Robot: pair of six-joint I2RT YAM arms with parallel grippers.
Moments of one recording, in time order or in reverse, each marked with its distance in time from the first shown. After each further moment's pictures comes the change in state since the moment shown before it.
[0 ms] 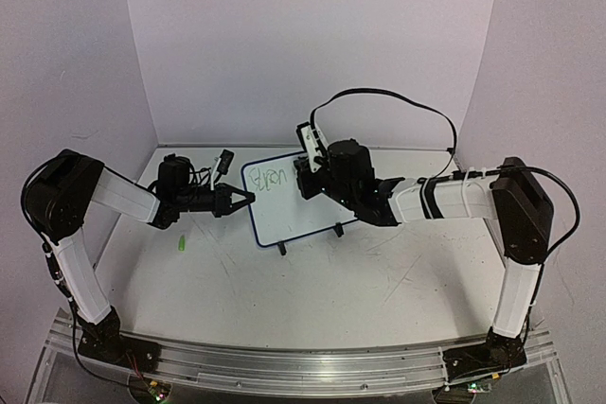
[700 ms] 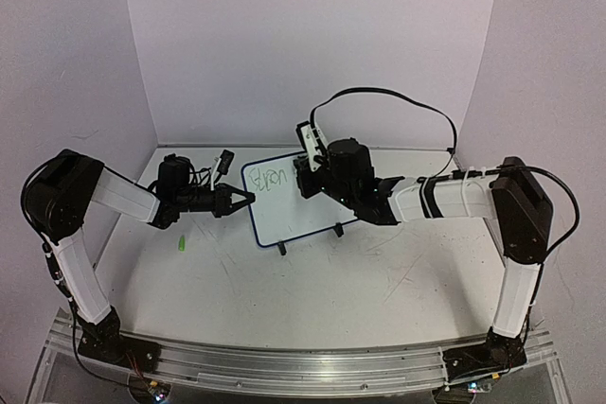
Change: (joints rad) left arm 0.000 0.000 0.001 -0.005 0.001 0.007; right arm -0.003 0.004 0.009 -0.003 -0.006 0.006
